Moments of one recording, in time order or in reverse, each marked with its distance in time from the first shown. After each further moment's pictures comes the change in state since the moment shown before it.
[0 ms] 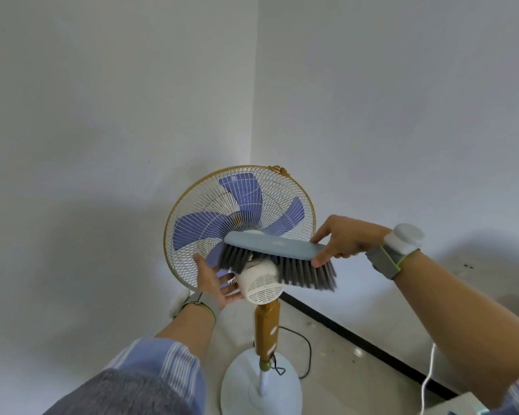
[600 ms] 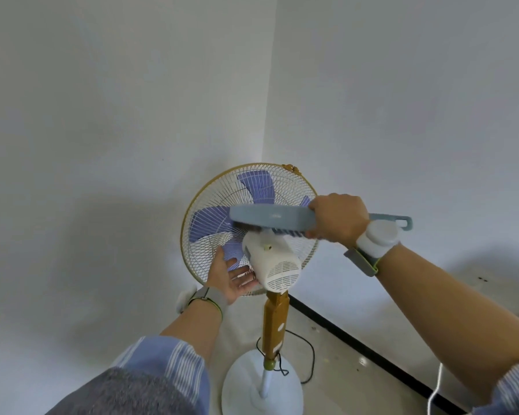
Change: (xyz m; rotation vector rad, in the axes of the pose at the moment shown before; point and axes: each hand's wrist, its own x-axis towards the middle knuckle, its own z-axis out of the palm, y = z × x) left_hand -0.010 0.007 0.013 -0.008 -0.076 -0.032; right_hand 0.009 -0.049 -0.005 -0.715 0.596 -0.094
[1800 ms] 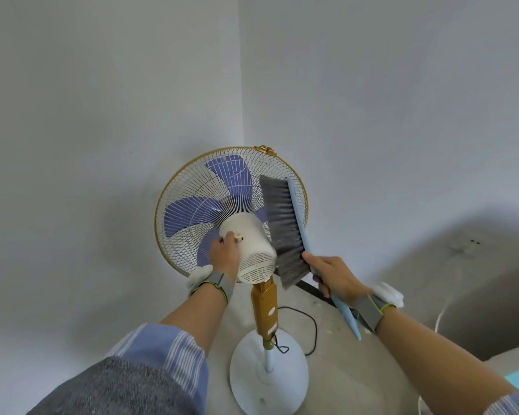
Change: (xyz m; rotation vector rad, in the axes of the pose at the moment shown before) left_hand 0.019 -0.023 0.045 0.699 0.387 0.423; right_hand -0.094 0.004 0.169 1.619 -0.299 0.502
